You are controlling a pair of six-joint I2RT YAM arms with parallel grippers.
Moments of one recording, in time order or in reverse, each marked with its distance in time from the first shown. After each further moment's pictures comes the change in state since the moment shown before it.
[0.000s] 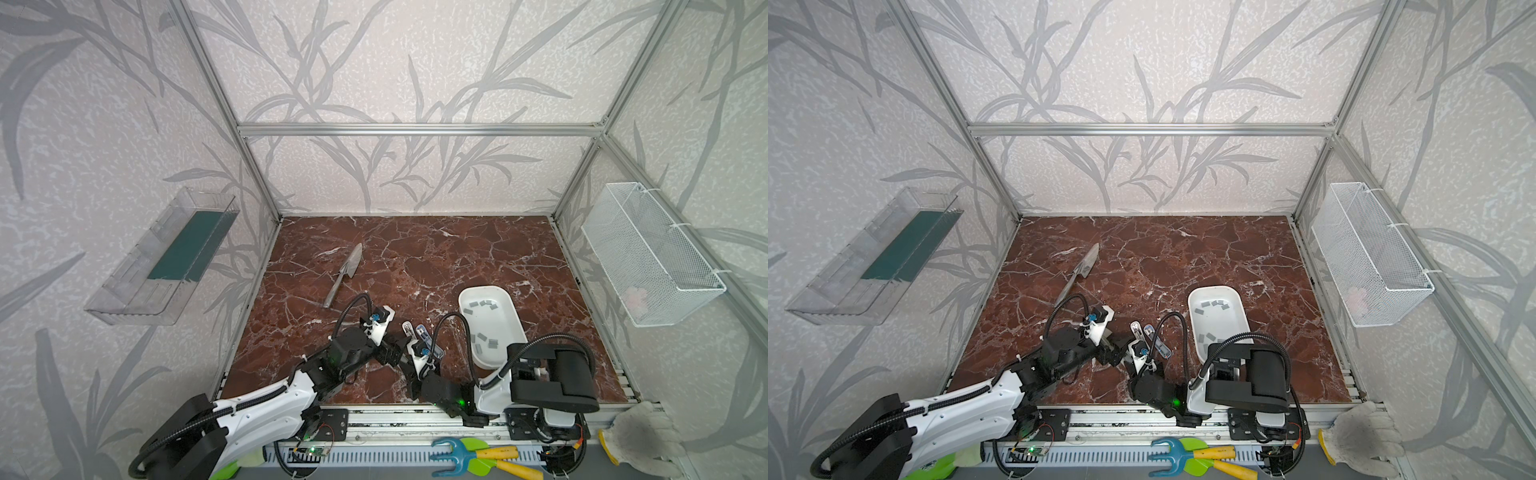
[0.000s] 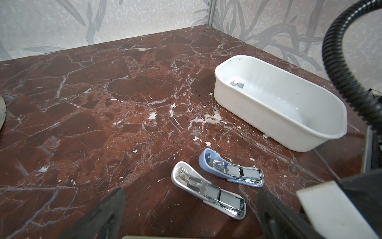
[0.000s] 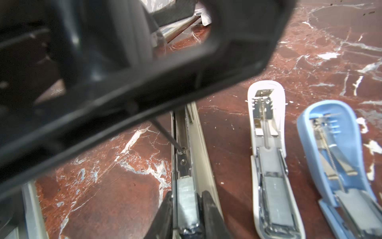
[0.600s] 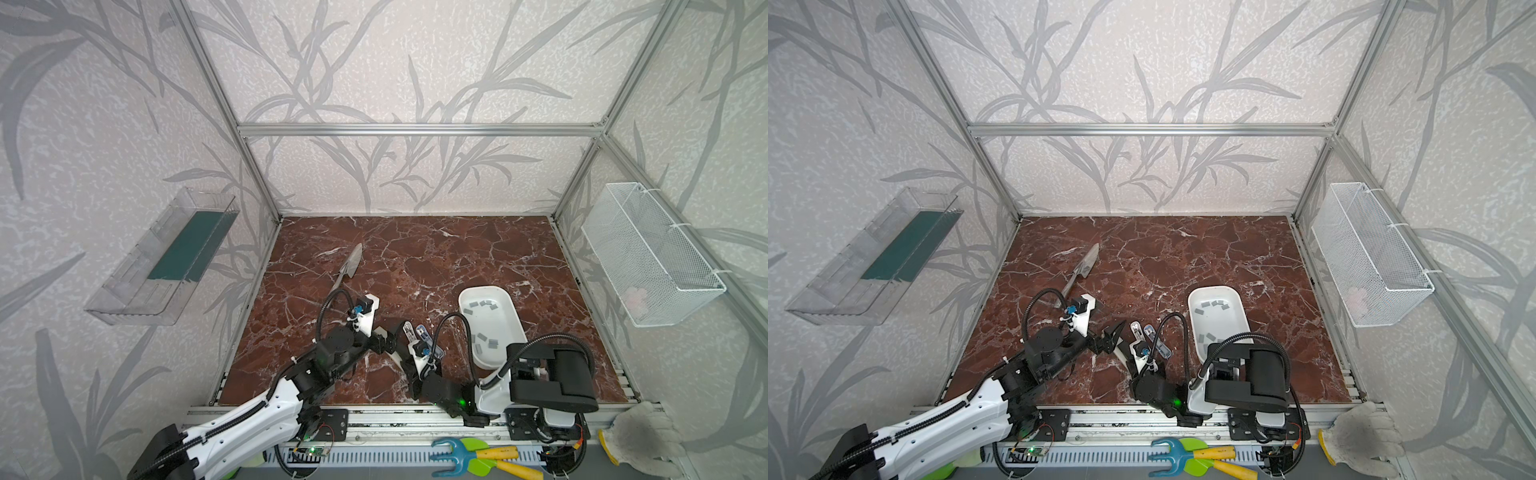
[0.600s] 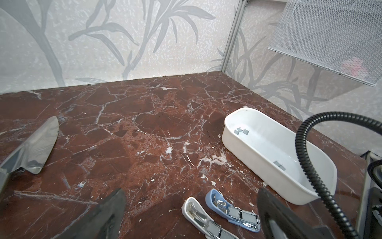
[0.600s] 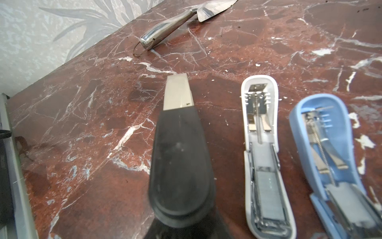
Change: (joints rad) left arm 0.000 -0.205 0.062 -0.108 -0.125 -0.108; right arm -0.005 0.003 -0.008 -0.005 0.003 0.002
